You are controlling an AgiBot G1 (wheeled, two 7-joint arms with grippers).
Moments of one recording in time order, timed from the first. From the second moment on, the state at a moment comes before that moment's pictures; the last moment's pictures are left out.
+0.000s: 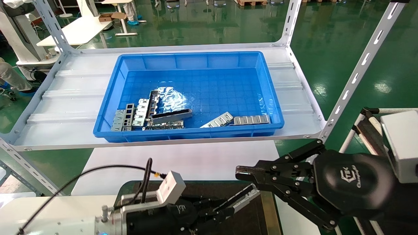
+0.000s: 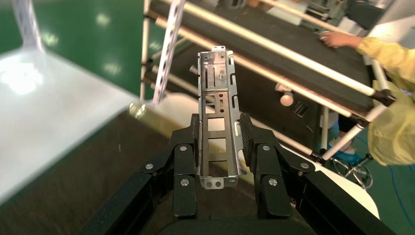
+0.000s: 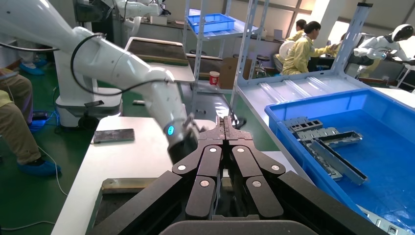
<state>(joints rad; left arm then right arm) -1.05 0.92 0.90 -1.06 0.79 0.85 -0.18 1.08 -0.61 -0.29 1.28 -0.72 -1.49 0.18</state>
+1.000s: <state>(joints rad) -0.87 1.23 0.91 -0.89 0.74 0.31 -0.34 1.08 -0.60 -0.30 1.28 -0.72 -1.49 0.18</state>
